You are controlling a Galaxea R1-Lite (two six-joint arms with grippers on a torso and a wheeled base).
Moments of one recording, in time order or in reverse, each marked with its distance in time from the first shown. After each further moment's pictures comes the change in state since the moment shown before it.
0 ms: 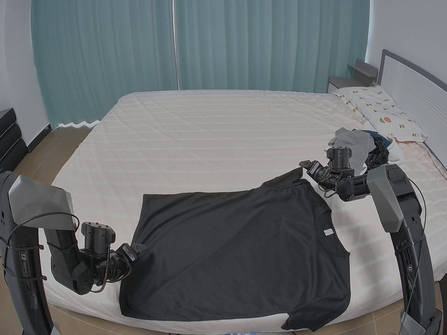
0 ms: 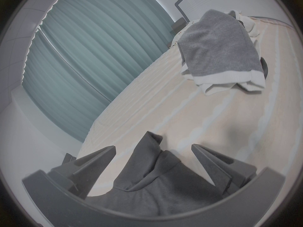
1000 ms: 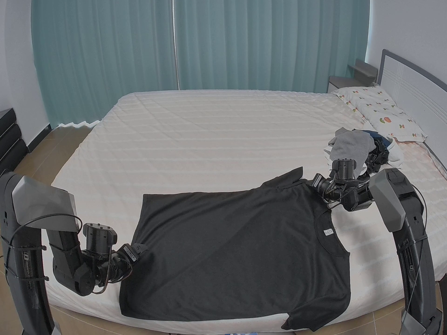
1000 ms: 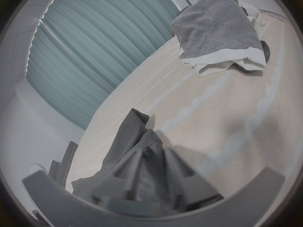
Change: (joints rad) left arm -0.010 0.018 0.001 -0.029 0.021 0.001; right arm -0.047 0.009 0.140 -0.094 0.146 -0.064
